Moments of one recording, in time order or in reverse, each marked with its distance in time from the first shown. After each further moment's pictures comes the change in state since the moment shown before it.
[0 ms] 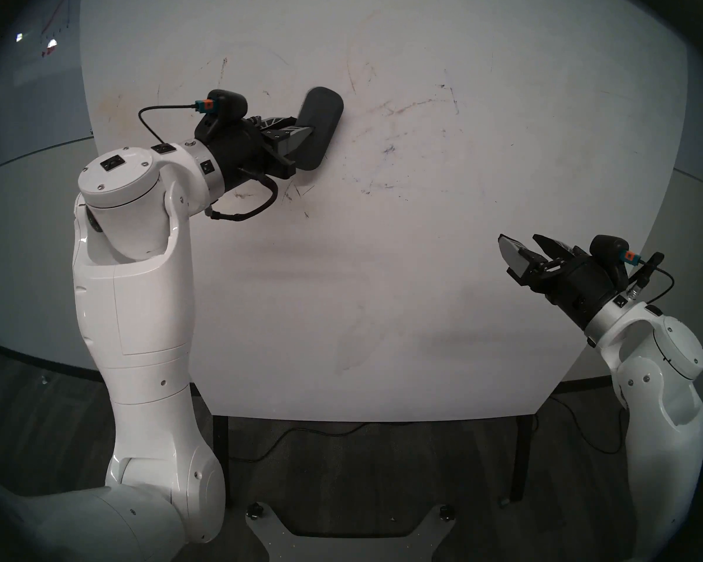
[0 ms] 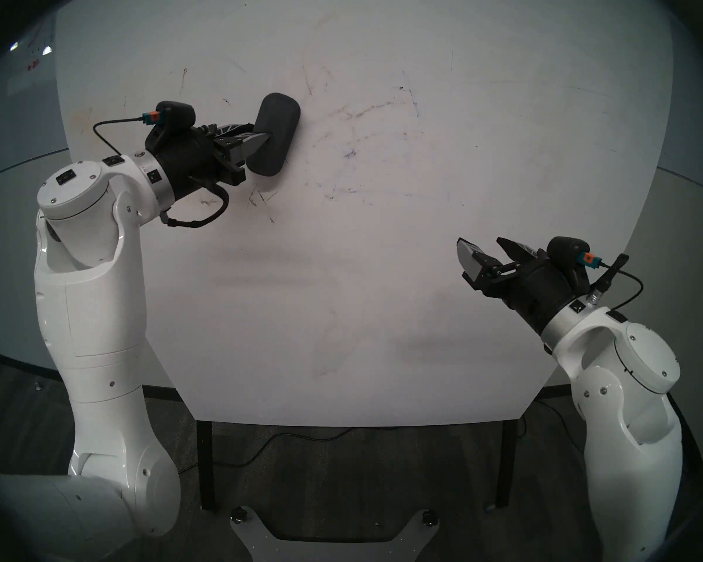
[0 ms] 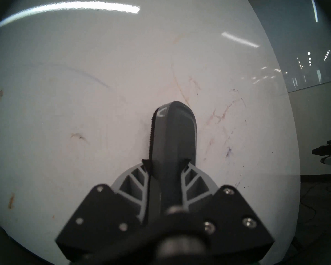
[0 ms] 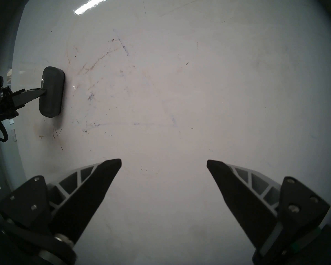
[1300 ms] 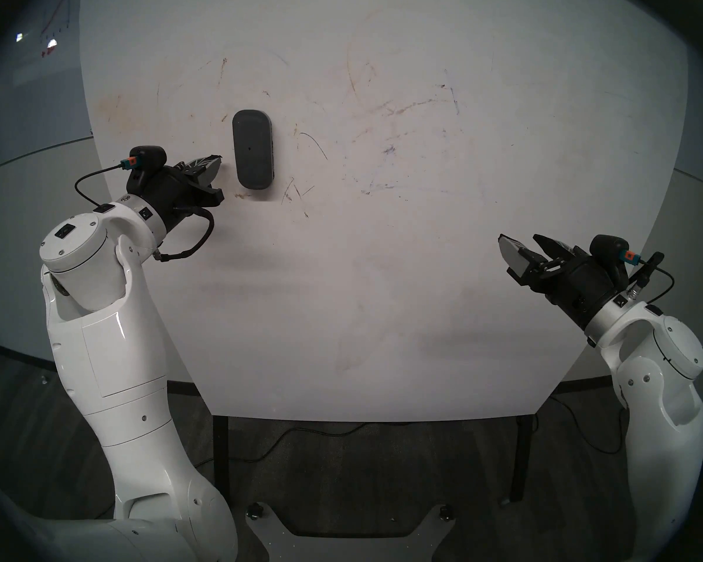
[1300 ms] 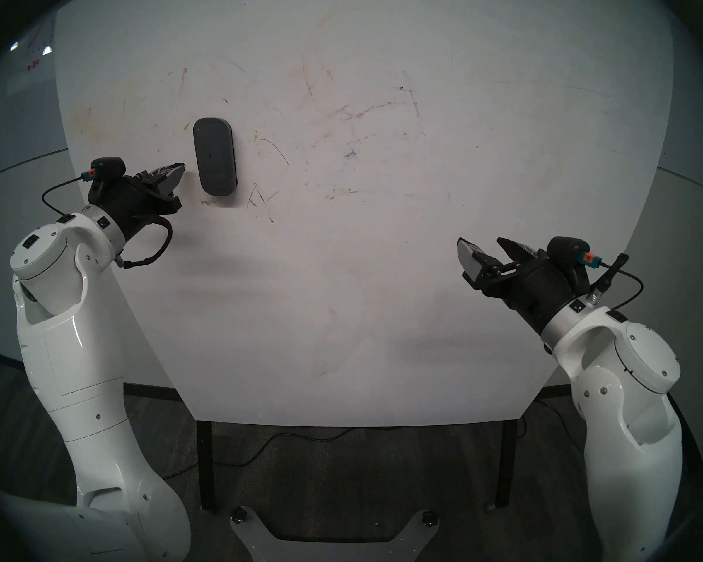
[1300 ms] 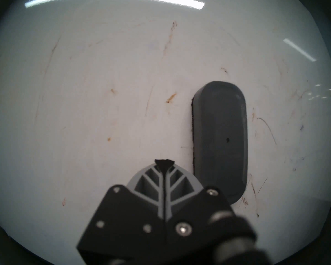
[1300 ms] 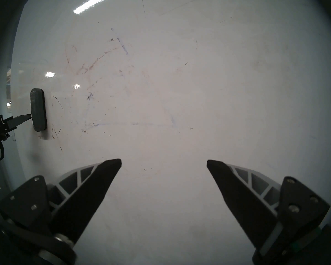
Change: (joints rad) left arm 0.110 -0.053 -0.231 -0.010 -0.042 -0.067 0.057; right arm 0.001 -0.001 0.000 -0.001 -0.001 0.004 -0.003
